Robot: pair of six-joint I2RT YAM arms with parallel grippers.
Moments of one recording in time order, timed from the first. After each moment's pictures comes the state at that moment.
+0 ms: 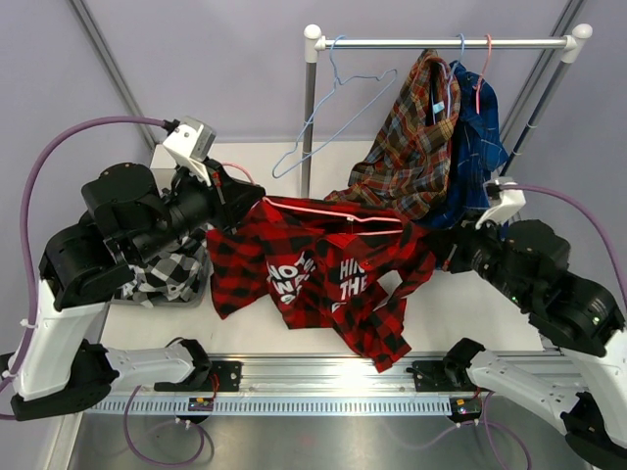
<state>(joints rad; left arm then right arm) -0.90 1.10 1.89 -0.95 -0.15 -0.29 0.72 0.76 1.41 -0.97 0.22 0.52</state>
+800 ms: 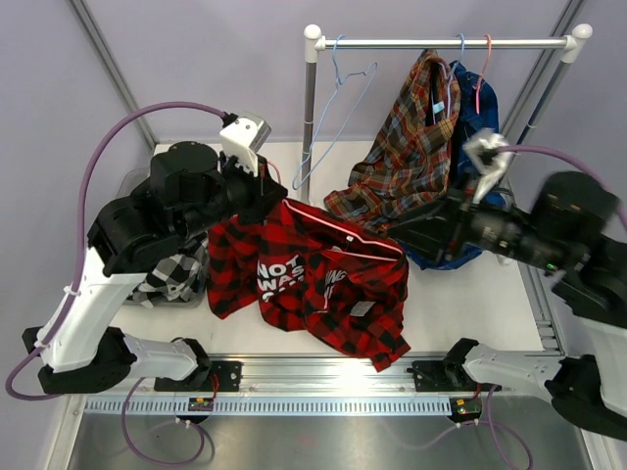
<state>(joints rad) -0.89 1.25 1.95 -1.03 -0.15 -0.24 0.77 1.02 1.89 -0.99 -0.26 0.34</state>
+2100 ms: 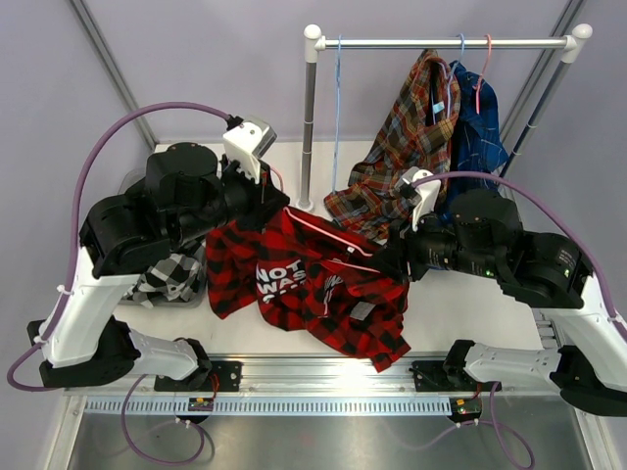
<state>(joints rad) -0.97 1.30 2.09 -1.15 -0.16 -0.22 0.99 1.05 1.67 -1.08 -0.04 0.30</state>
